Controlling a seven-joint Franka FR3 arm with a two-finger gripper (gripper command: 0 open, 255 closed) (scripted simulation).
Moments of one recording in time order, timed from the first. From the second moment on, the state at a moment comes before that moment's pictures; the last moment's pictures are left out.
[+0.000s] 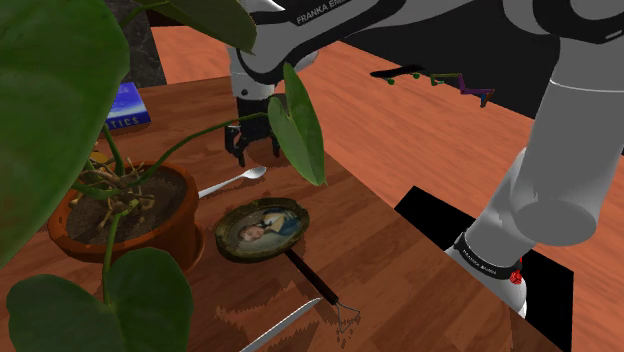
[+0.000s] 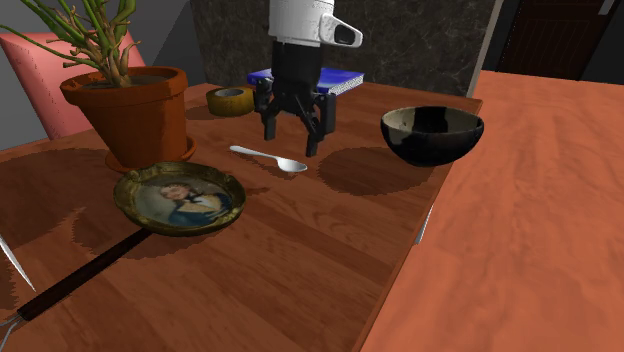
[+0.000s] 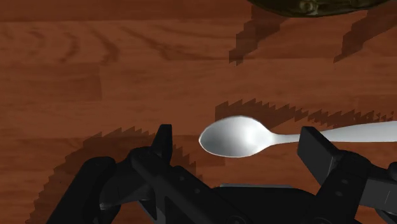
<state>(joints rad) 0.13 0.26 0.29 -1.87 0.06 2.01 0.63</state>
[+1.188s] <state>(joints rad) 0.15 0.32 0.28 -1.91 0.04 2.11 0.65</state>
